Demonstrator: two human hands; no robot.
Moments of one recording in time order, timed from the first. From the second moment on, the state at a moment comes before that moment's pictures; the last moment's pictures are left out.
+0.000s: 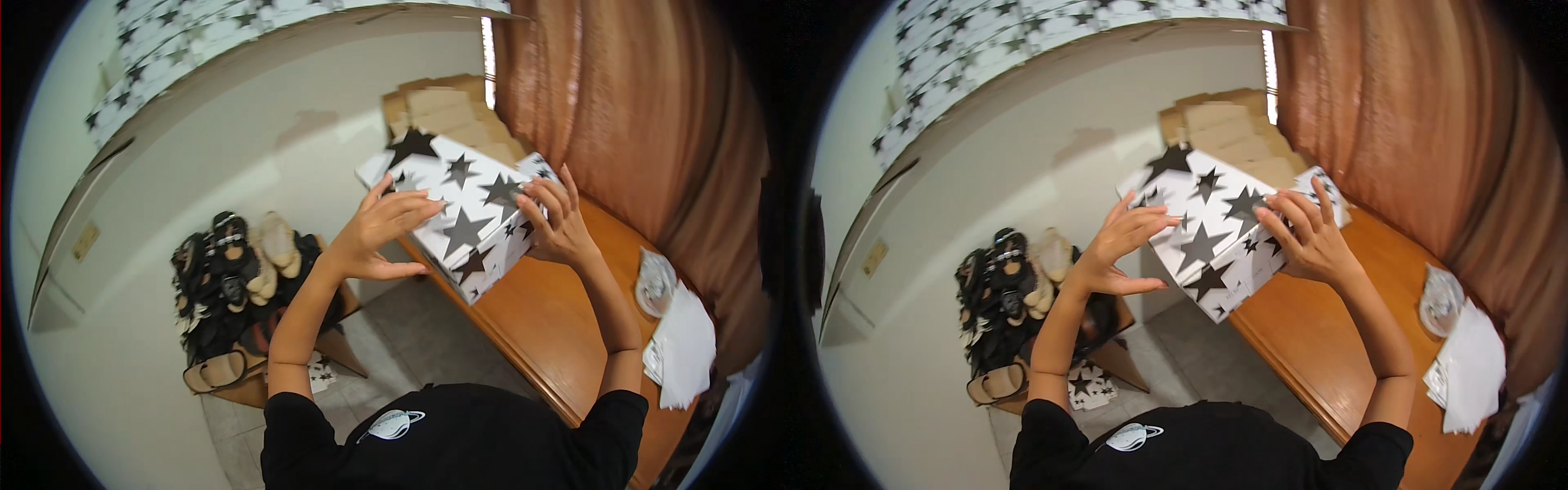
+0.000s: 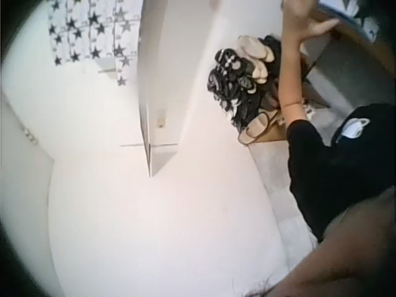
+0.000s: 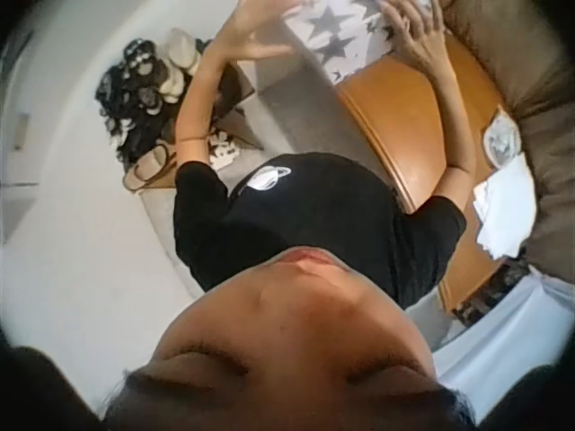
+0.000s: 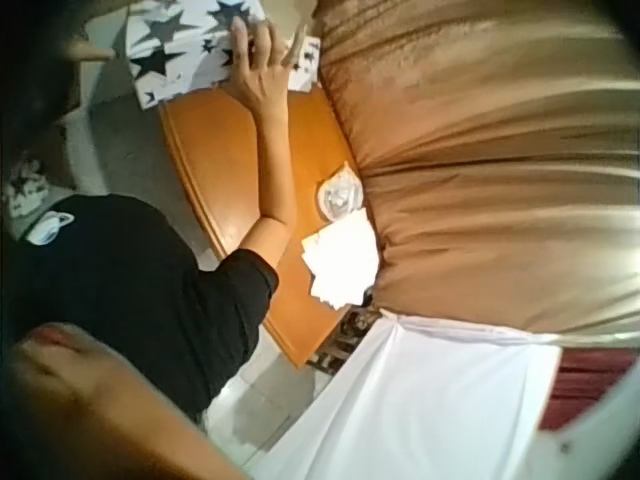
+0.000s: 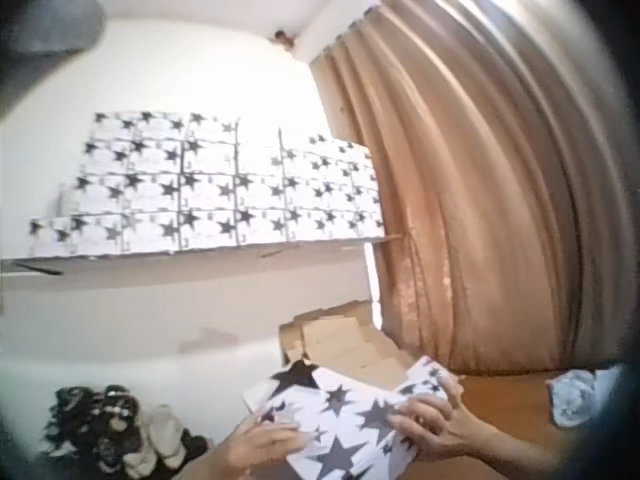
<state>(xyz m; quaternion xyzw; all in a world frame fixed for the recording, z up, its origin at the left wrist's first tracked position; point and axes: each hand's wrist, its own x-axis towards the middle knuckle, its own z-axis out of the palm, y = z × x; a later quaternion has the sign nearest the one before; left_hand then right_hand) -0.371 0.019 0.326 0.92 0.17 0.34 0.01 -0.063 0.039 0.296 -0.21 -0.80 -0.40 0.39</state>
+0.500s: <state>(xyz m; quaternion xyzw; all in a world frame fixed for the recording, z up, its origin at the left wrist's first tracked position) -0.546 -0.057 0.388 0.71 0.33 0.49 -0.39 -0.351 0.078 0.385 -0.08 -0.60 -0.44 0.66</state>
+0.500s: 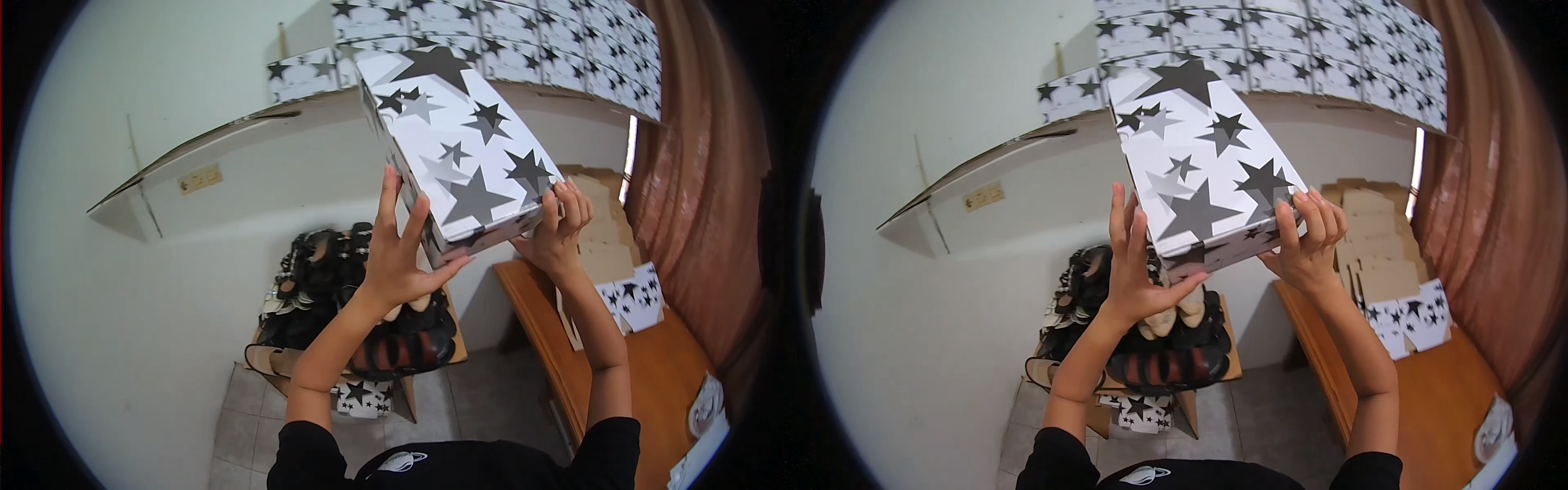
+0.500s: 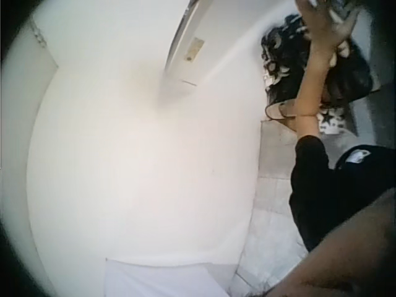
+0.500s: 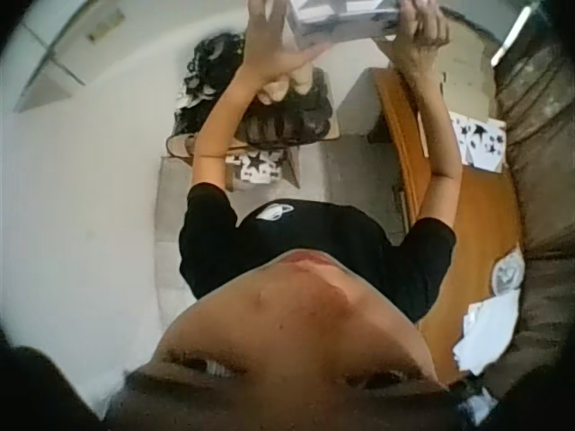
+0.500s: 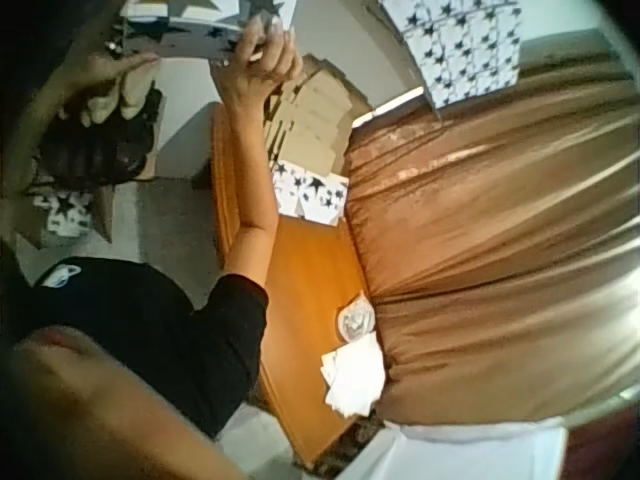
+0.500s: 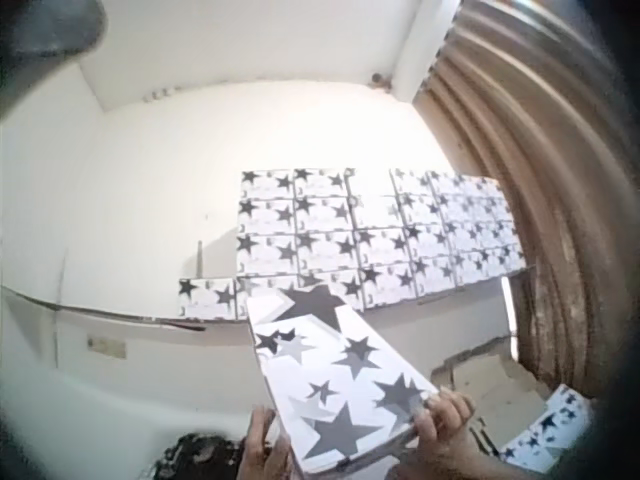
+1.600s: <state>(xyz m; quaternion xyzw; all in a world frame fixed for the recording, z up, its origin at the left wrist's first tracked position) -0.815 -0.039 0.594 0.59 0.41 0.46 -0.52 -0.669 0.114 0.636 0.07 -0.54 -0.44 0.72</state>
